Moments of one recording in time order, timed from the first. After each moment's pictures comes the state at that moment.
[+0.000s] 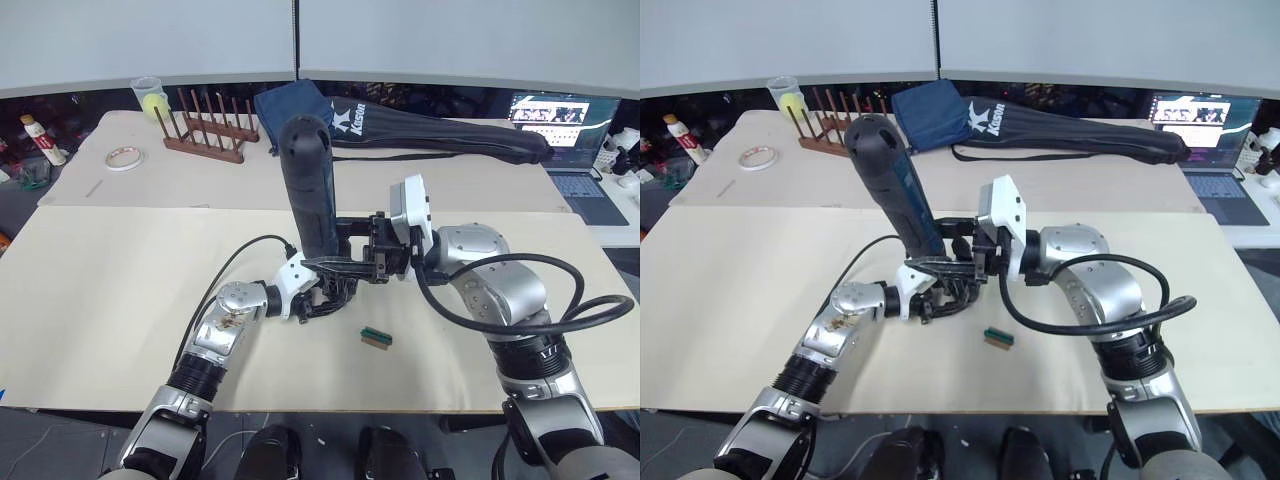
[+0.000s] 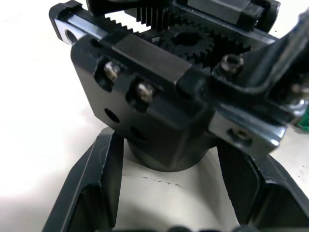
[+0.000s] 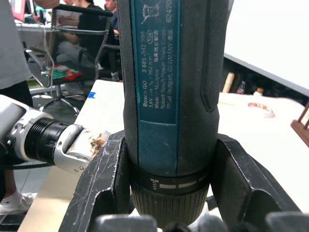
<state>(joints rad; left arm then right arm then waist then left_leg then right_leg) -0.50 0.31 -0.24 0.25 -0.09 0.19 -0.93 -0.66 -0.46 0.19 -0.20 0.51 0.36 1.04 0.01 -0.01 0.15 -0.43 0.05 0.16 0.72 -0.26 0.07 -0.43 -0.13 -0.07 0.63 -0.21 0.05</state>
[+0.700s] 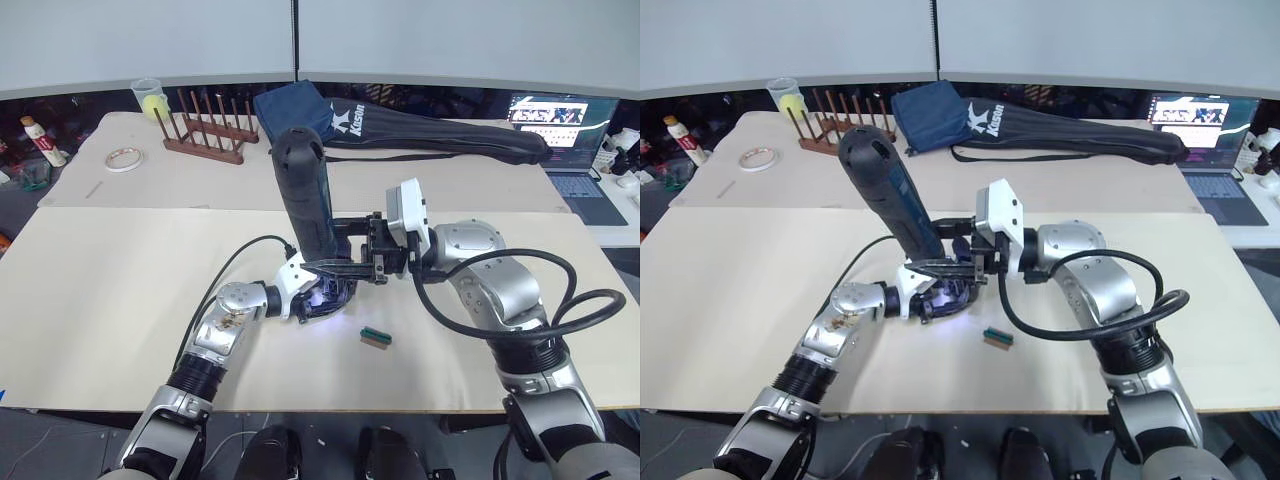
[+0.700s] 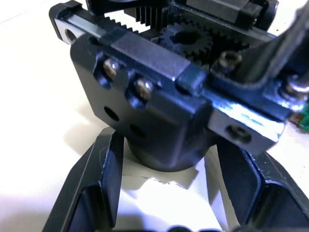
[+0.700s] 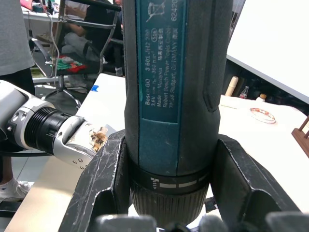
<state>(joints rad) -0.50 0.30 -0.24 0.26 -0.09 0.19 -0.92 -0.69 -0.47 0.21 -0.15 0.49 0.29 1.07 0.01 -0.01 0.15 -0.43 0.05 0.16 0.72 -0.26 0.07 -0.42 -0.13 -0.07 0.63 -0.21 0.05</state>
